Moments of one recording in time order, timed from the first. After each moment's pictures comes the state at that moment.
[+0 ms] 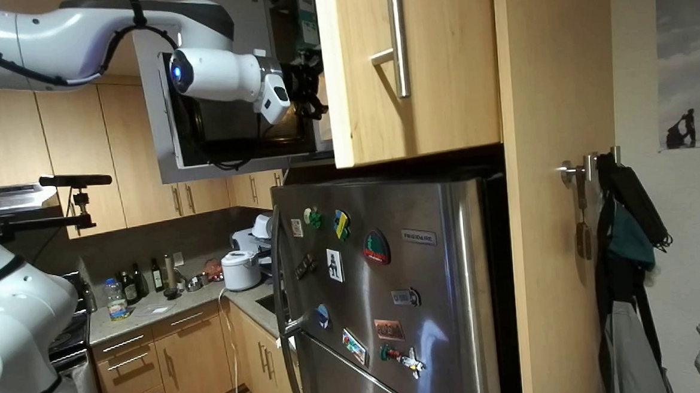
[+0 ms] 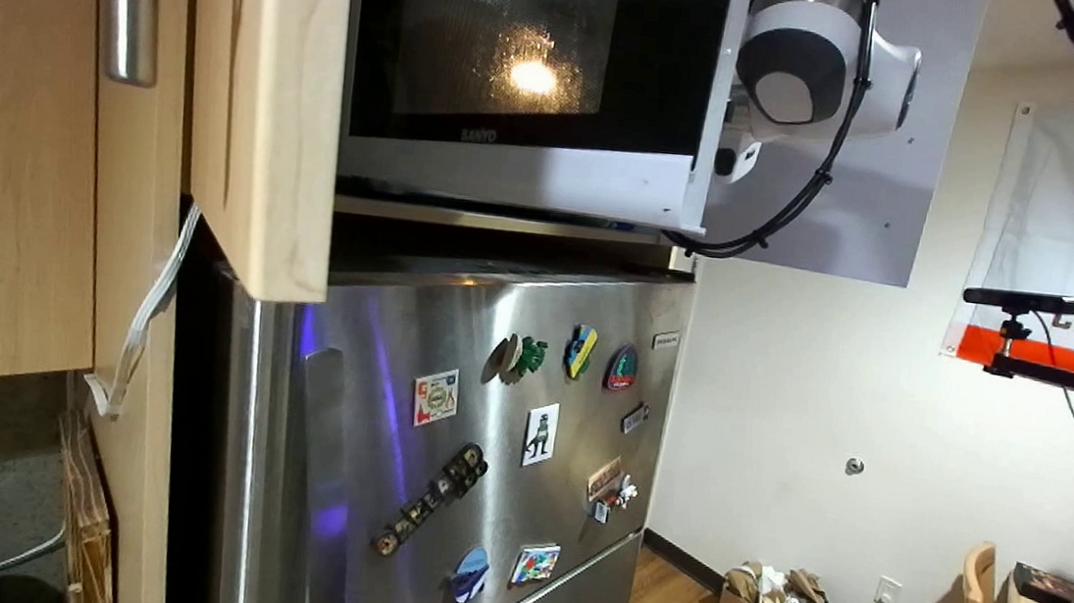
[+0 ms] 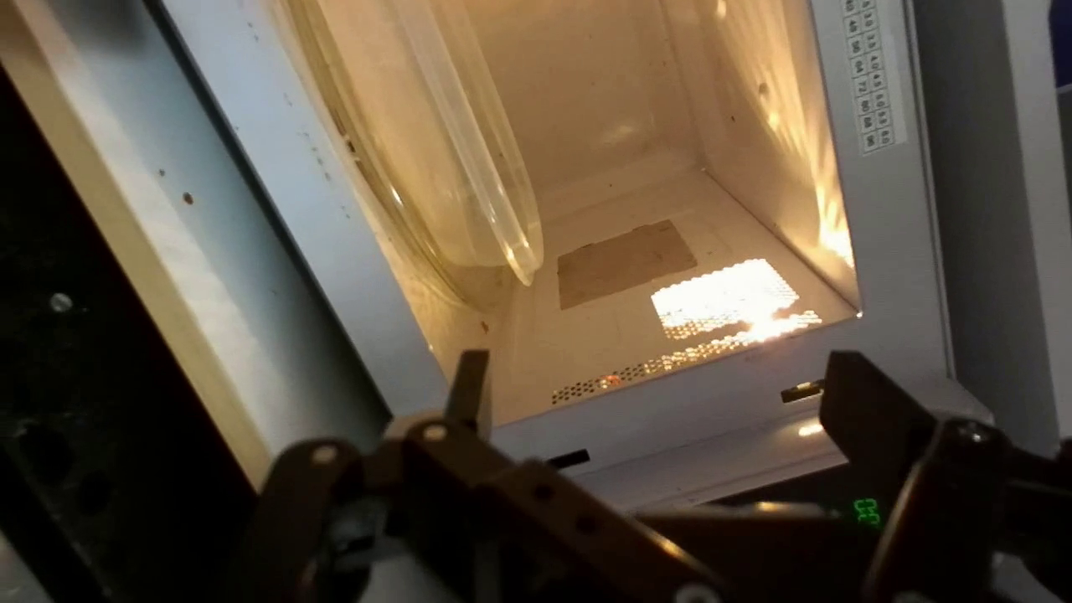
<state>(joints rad) -0.35 -0.40 0.28 -2.01 2.00 3.10 0.00</state>
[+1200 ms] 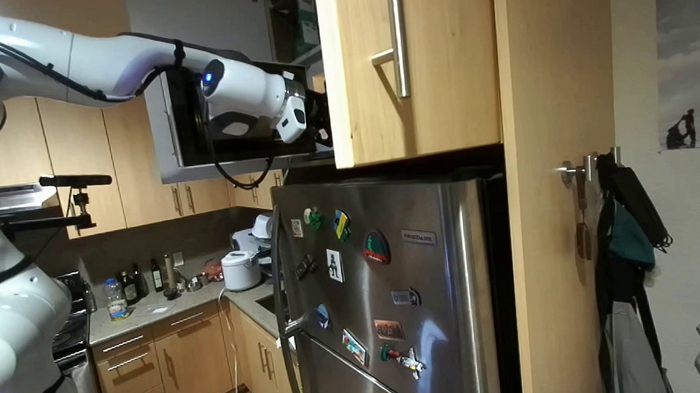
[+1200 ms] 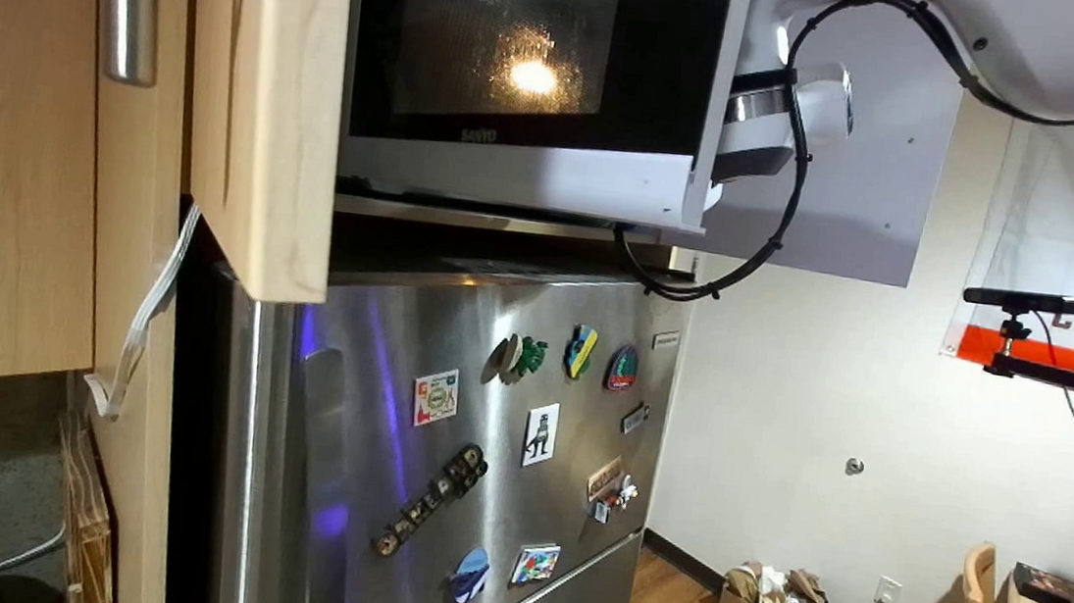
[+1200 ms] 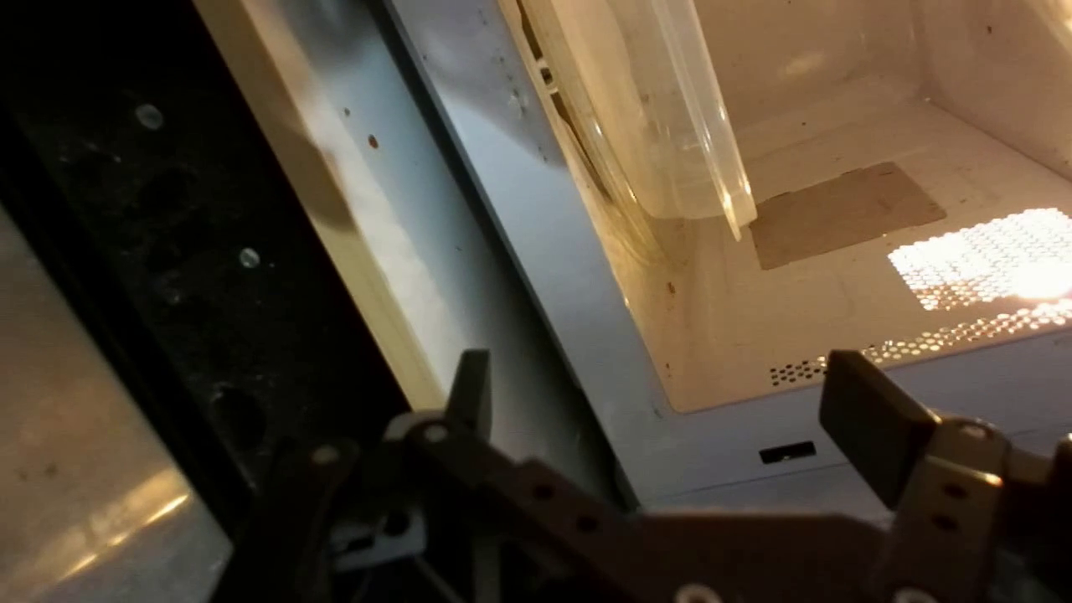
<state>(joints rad) -0.26 -0.29 0.24 -2.09 1.39 3.15 0.63</state>
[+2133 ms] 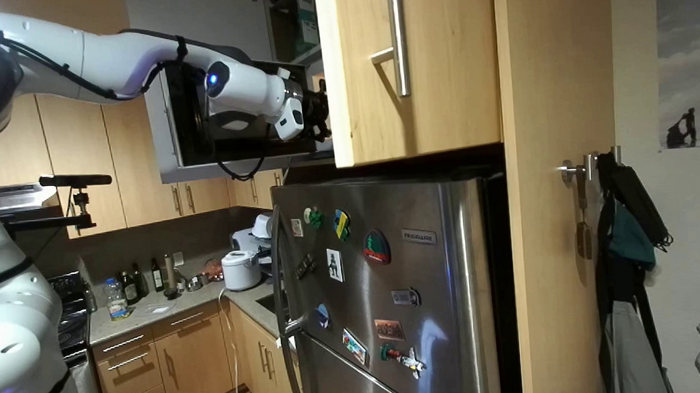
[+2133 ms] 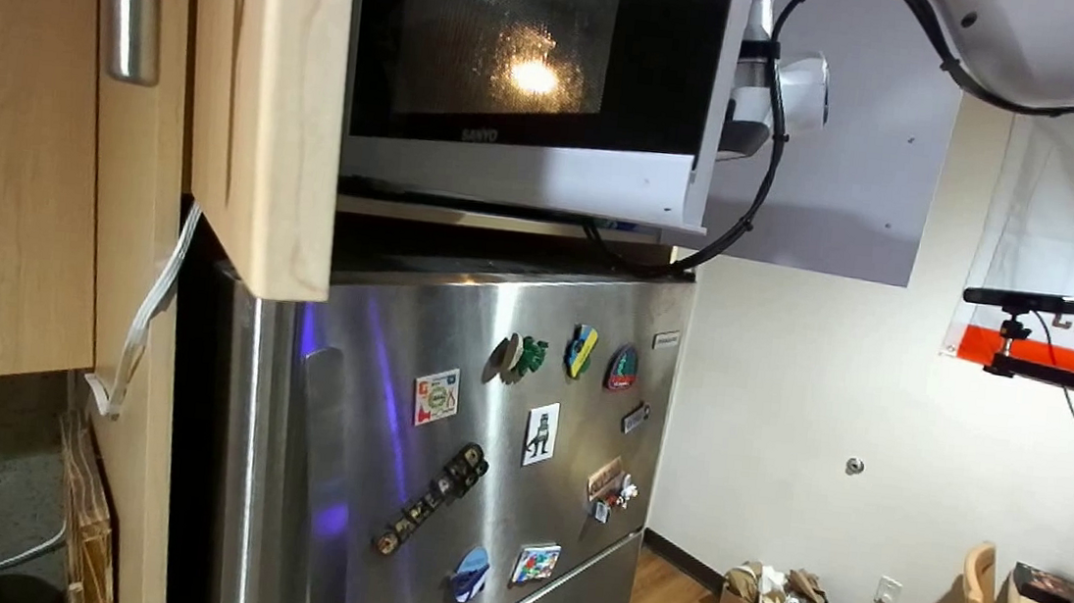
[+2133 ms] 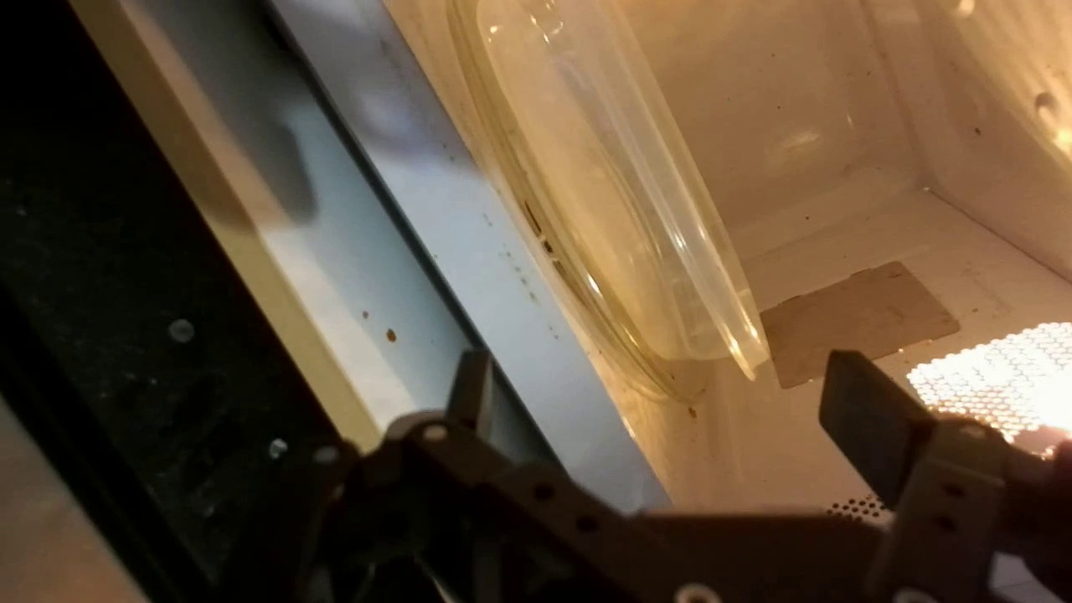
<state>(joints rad) -0.08 -0.24 0.15 -2.01 1.46 3.17 0.63</state>
